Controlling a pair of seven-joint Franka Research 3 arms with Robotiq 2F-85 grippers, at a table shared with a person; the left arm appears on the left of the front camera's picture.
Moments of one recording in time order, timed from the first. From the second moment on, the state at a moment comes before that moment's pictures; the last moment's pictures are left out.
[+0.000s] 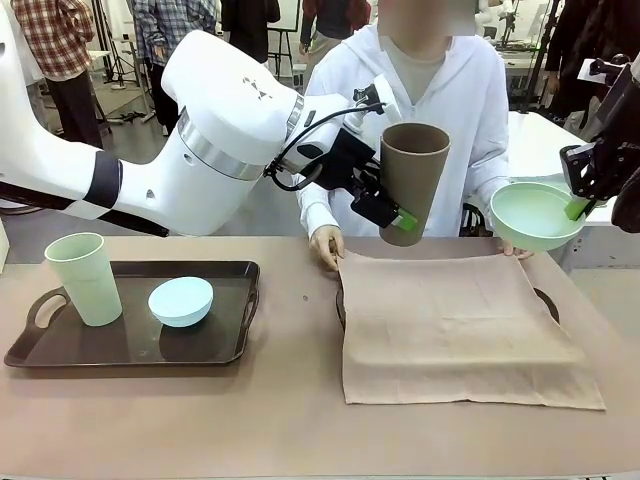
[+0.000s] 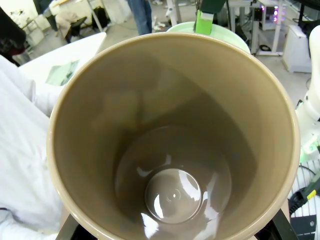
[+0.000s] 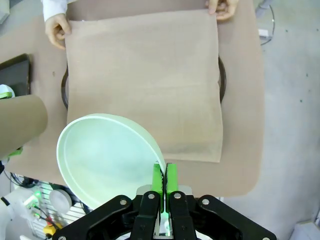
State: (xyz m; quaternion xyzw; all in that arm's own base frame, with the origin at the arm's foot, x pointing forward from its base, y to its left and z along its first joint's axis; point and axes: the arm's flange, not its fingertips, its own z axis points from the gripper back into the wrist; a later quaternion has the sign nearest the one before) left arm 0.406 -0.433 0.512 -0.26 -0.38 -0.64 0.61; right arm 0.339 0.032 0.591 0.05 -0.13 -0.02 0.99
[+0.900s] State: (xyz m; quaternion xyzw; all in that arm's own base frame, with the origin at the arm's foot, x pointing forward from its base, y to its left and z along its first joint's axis) left arm 0.406 -0.433 0.512 -0.26 -0.38 -0.64 0.61; right arm 0.339 0.032 0.591 0.05 -0.13 -0.02 0.99
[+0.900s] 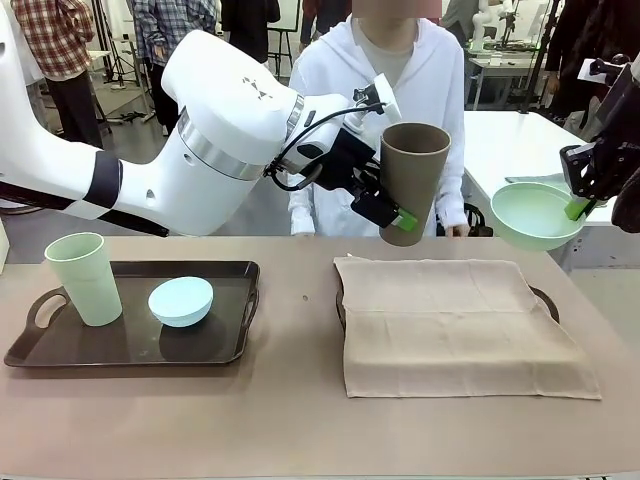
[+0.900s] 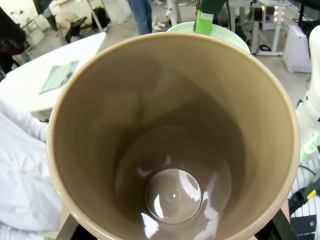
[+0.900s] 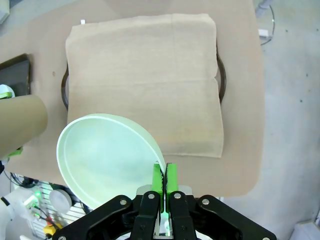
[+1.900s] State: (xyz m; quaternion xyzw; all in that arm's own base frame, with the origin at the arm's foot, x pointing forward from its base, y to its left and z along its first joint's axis) left arm 0.406 -0.433 0.512 -0.26 -0.38 -0.64 0.61; right arm 0.339 0.032 0.591 0.05 -0.13 -0.02 0.99
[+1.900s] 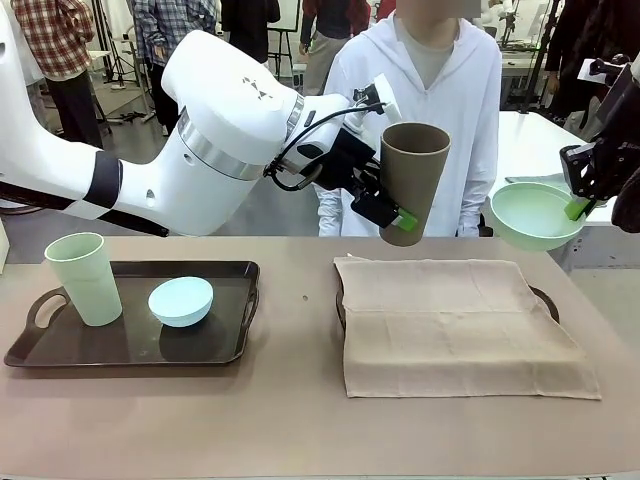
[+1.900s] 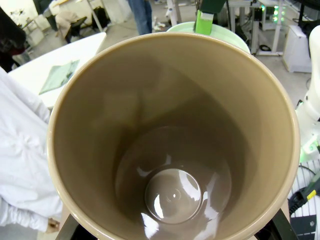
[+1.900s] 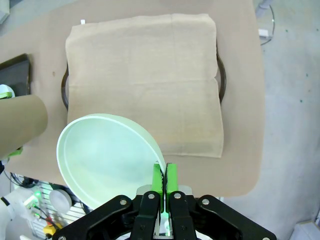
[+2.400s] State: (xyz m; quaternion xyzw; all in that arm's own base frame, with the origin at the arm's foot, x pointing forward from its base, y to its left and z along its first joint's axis) left arm 0.437 -0.433 0.411 -0.29 -0.34 -0.65 0.62; right arm 0.362 0.032 0.545 0.05 -0.11 -0.02 0.99
